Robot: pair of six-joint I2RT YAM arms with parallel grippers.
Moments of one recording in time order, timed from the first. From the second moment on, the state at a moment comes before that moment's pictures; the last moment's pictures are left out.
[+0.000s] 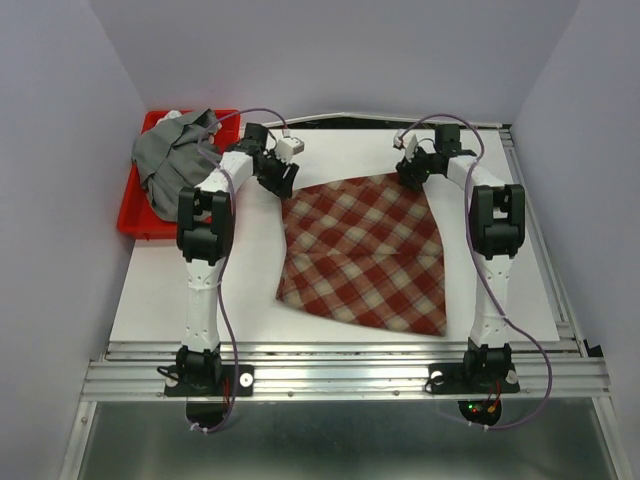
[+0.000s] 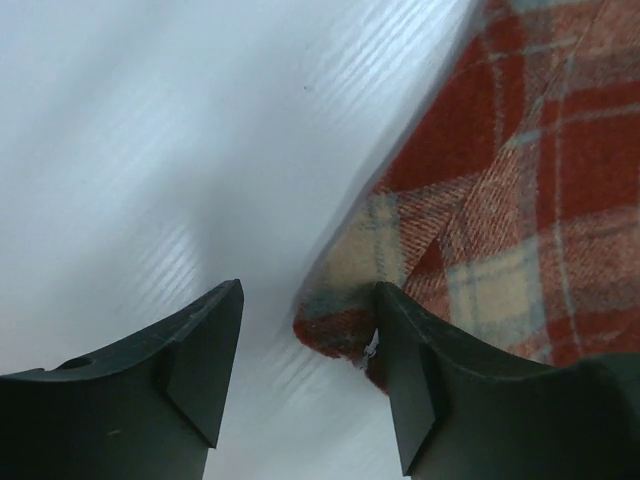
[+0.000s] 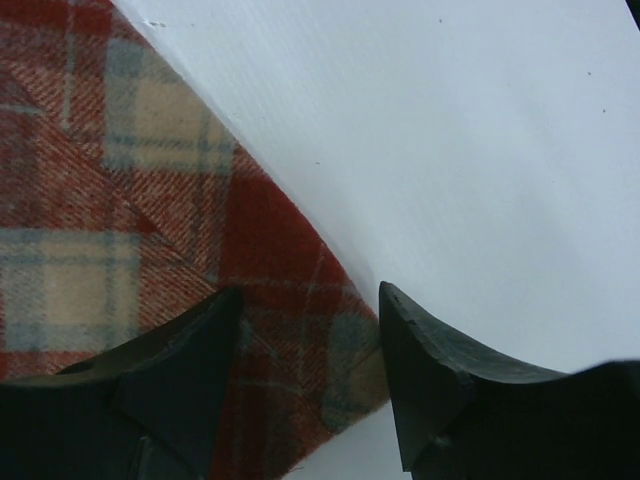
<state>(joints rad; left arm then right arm) -0.19 2.35 2.00 -0.65 0.45 0.44 0.04 2.39 1.93 -0.38 -0.58 -0.84</state>
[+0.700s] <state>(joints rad) -0.21 2.38 2.01 -0.68 0.44 0.51 0.04 2.39 1.94 -0.41 -0.56 -0.91</state>
